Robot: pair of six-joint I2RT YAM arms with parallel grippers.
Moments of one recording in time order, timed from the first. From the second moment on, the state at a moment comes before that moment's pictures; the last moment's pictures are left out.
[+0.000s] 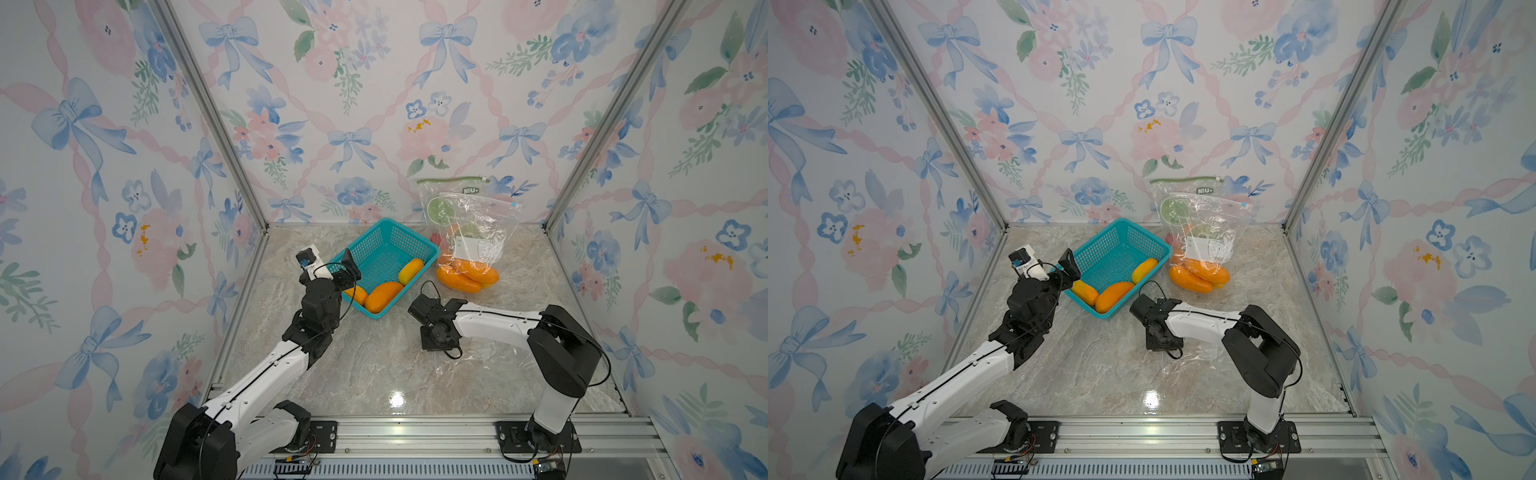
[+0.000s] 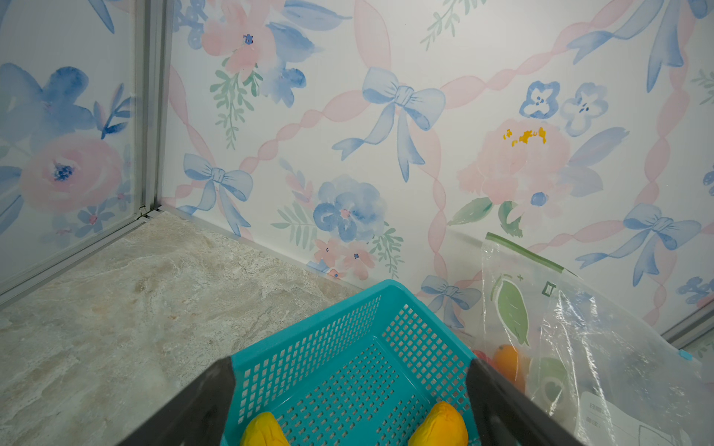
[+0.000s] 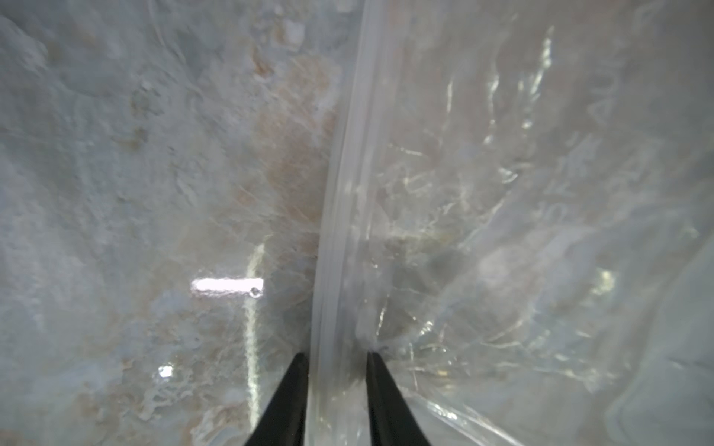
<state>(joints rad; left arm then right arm) -0.46 1.07 0.63 0.40 -0.53 -0.44 0.85 1.80 1.11 -0.73 0.16 0.79</state>
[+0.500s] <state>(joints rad) -0.46 1.08 0.63 0.40 -0.44 -0.44 0.85 1.69 1.08 -0.73 0.15 0.78</state>
